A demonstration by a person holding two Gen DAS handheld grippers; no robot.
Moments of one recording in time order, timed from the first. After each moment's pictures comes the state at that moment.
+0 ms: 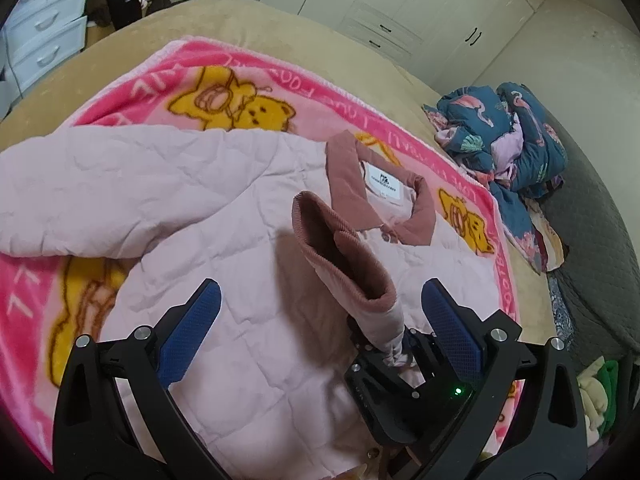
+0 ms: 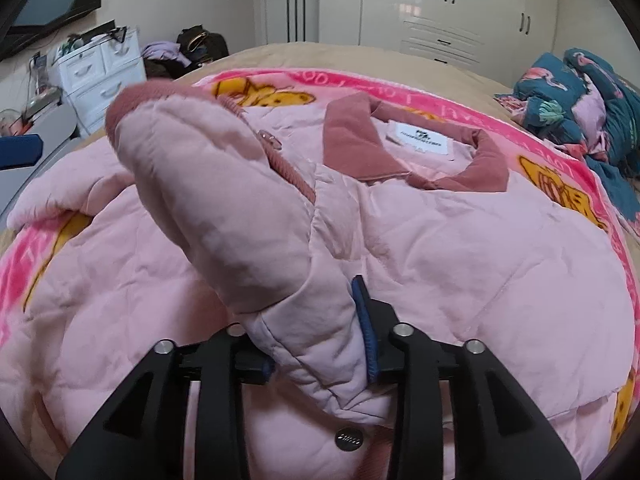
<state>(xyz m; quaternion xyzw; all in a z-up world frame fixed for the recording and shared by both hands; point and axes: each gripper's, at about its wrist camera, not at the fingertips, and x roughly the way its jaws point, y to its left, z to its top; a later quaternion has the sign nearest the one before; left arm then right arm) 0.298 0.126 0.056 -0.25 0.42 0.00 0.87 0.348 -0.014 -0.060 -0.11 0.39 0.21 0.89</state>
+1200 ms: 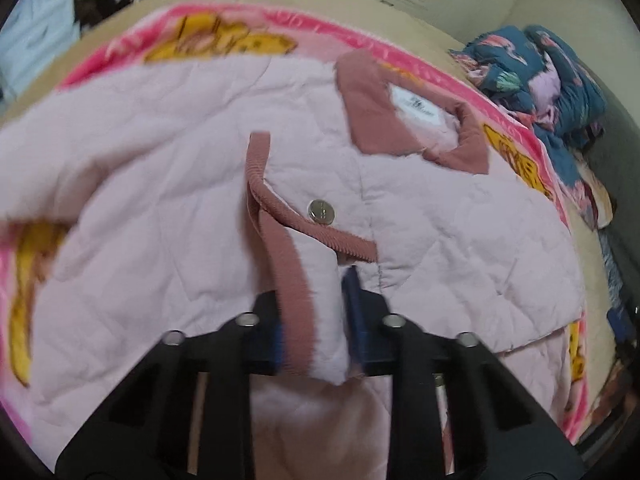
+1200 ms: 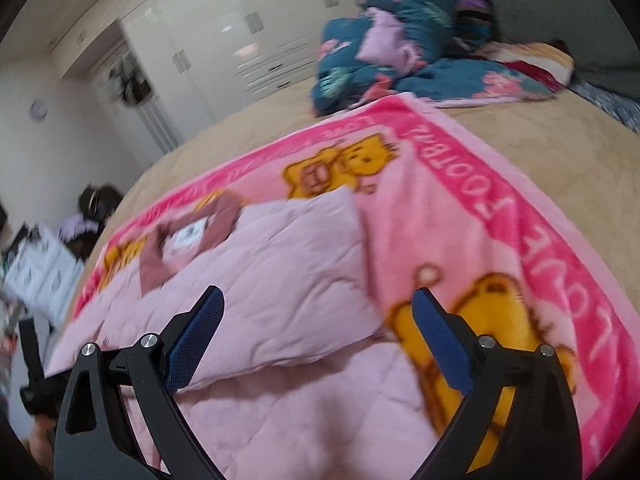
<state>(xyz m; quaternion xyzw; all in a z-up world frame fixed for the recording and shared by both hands) 0.331 0.069 -0.022 -0.16 0.47 0.03 0.87 0.326 -0.325 0.012 0.18 0.34 0.02 0.92</state>
